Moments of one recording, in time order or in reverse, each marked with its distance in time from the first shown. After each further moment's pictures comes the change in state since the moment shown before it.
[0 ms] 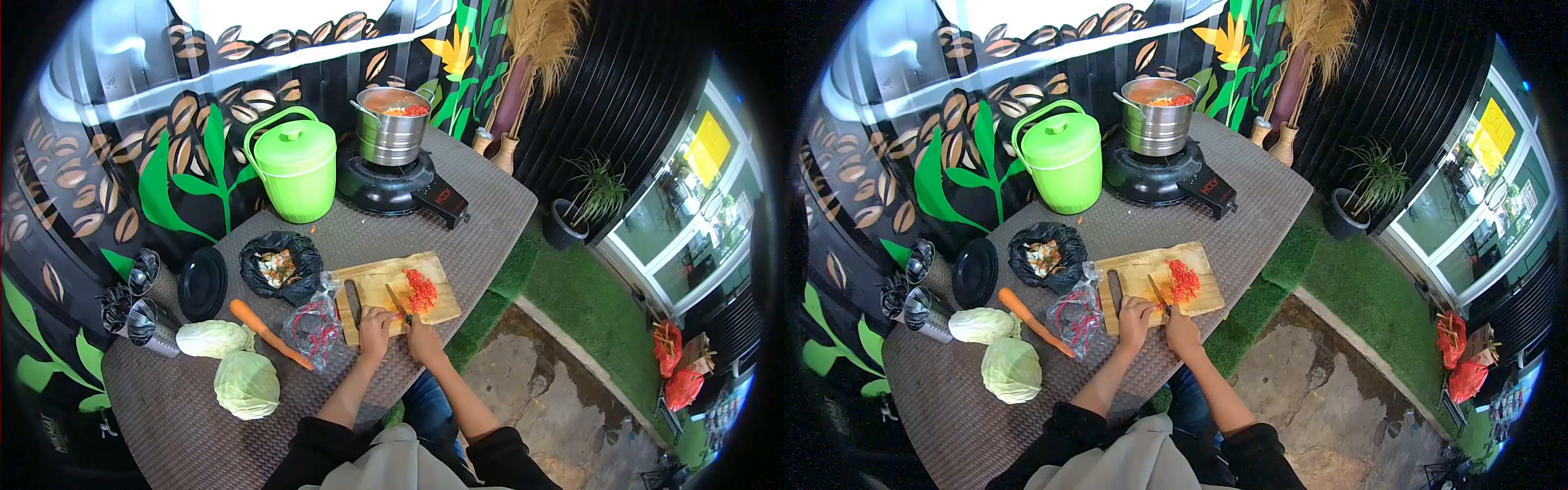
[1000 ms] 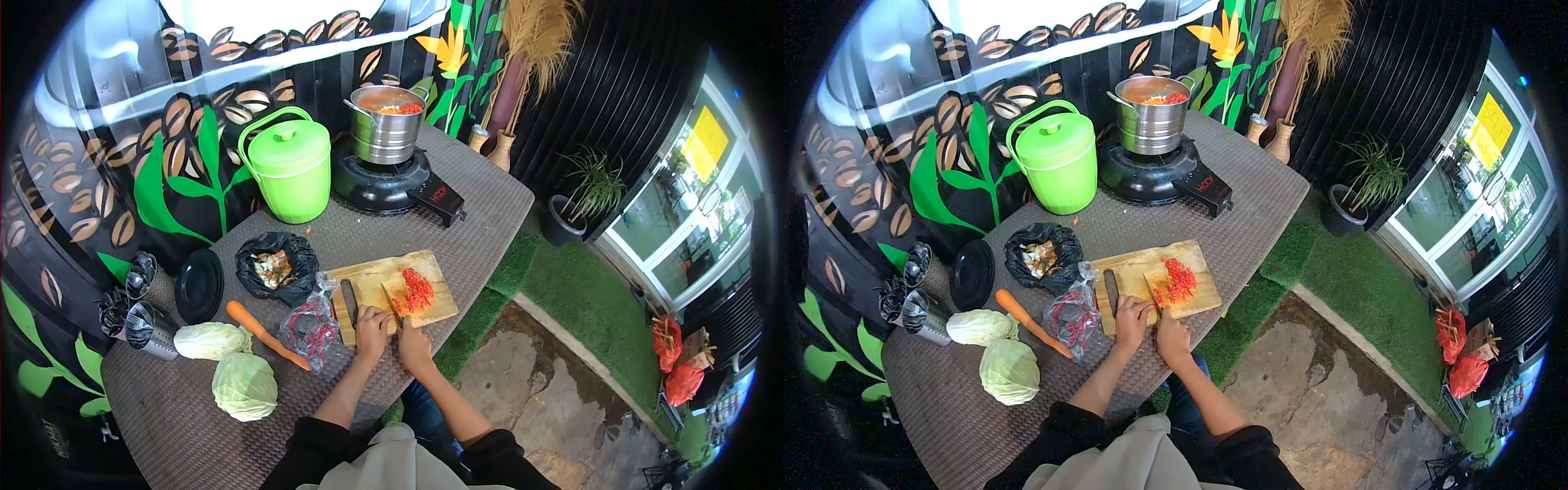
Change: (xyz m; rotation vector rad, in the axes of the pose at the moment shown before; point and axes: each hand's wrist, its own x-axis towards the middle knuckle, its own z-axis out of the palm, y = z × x) left_hand 0.000 -0.002 0.001 0.060 0.005 0.037; right_hand -0.008 -0.014 0.015 -0.008 0.008 0.082
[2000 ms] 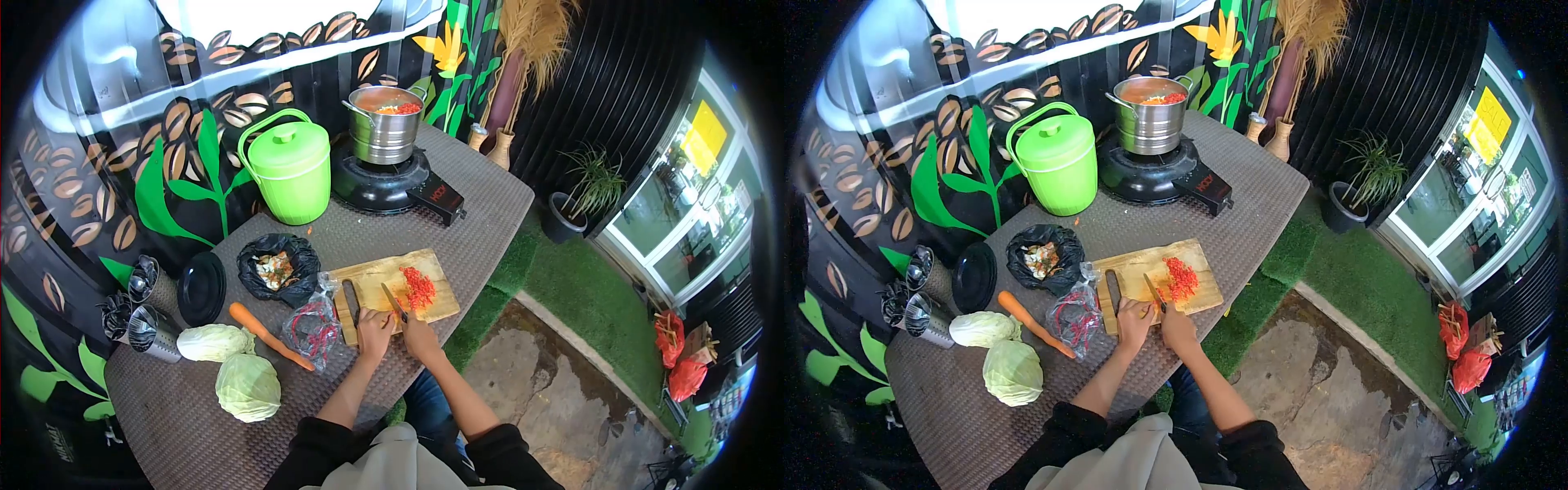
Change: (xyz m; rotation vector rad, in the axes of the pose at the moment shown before) left_hand -0.004 -0.002 0.003 -0.009 0.025 -0.052; right_hand 0.014 0.011 -0.004 -0.087 -0.009 -0.102
